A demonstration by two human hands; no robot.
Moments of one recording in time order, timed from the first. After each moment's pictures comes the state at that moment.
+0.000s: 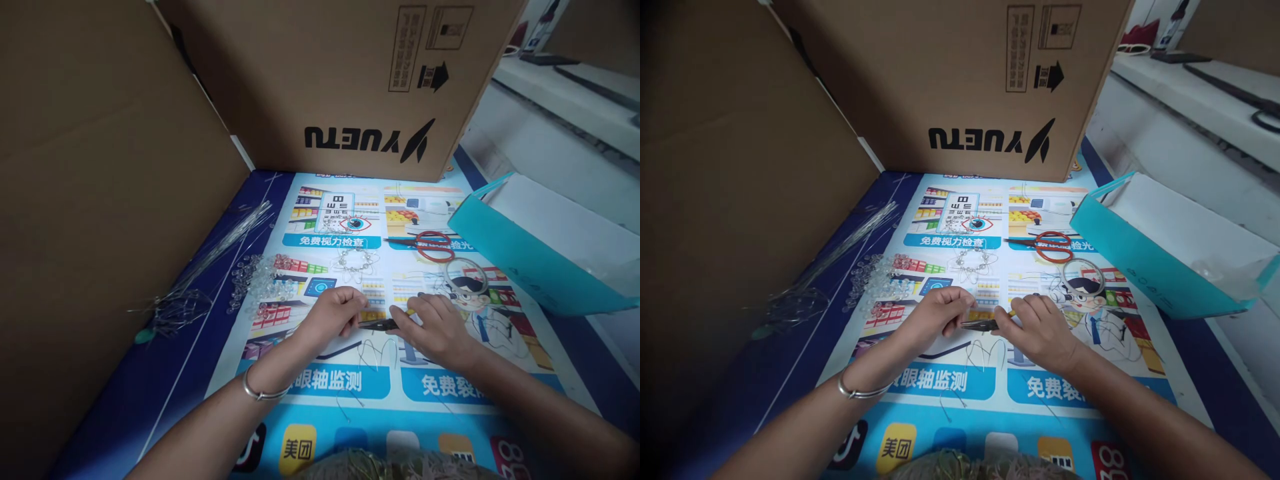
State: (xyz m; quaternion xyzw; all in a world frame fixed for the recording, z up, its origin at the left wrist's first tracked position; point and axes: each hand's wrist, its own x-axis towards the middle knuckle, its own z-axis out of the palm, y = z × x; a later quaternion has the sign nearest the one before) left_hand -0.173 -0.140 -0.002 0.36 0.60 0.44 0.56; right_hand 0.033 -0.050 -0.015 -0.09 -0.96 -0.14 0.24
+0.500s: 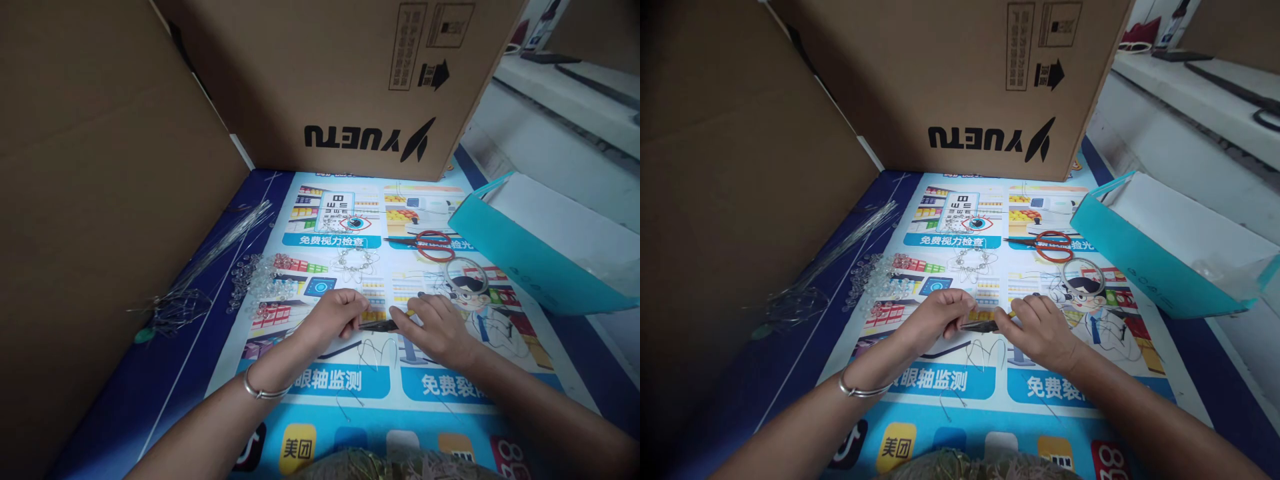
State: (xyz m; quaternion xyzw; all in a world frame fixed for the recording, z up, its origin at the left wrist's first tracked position) left_hand -0.172 -0.142 -0.009 0.34 0.58 0.44 0.59; right_hand 0.034 -0.048 -0.014 -0.08 -0.96 -0.16 0.24
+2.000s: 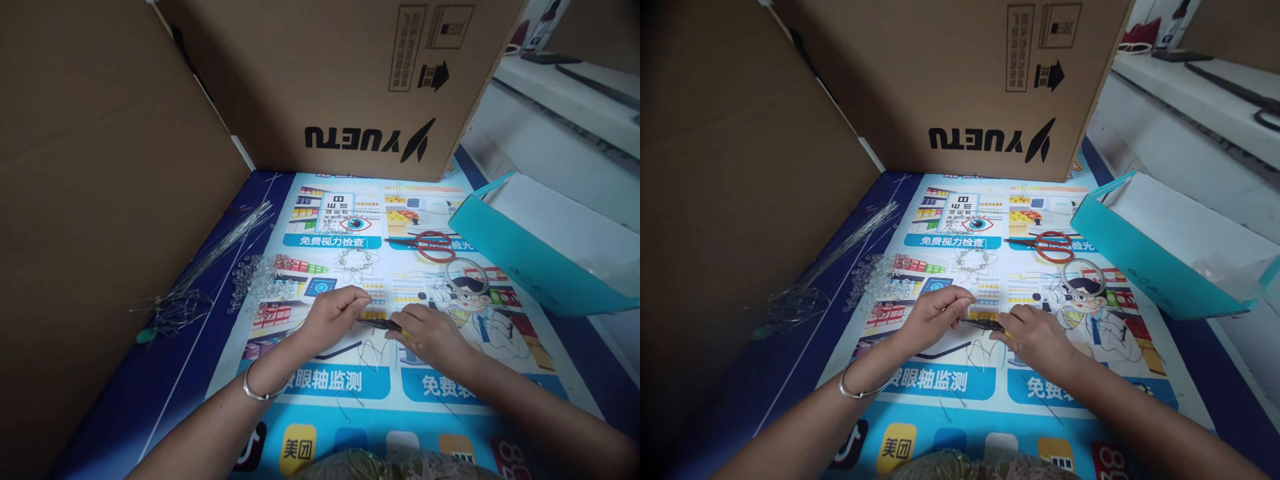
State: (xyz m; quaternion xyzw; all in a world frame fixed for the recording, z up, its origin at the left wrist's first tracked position) left_hand -0.177 -0.148 0.002 0.56 0.63 0.42 0.34; right_hand 0.029 -0.060 -0.016 -0.16 -0.98 0.05 0.13
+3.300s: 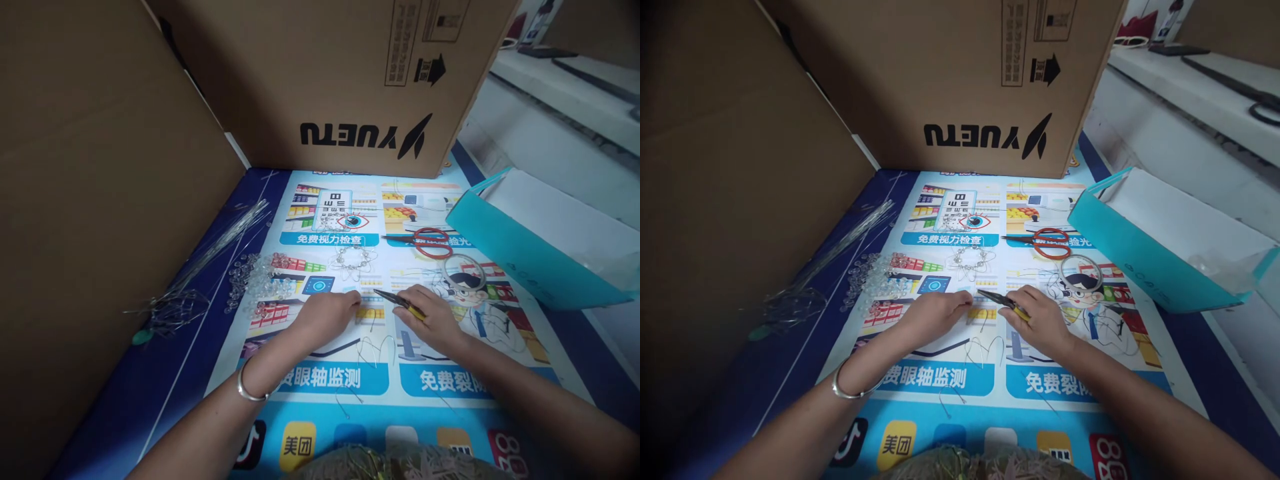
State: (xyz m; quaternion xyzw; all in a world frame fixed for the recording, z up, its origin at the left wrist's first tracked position) left_hand -0.189 -0.142 -0.015 0.67 0.71 0.12 0.19; right_hand 0.030 -0.041 -0.031 -0.26 -0.92 0.20 0.22
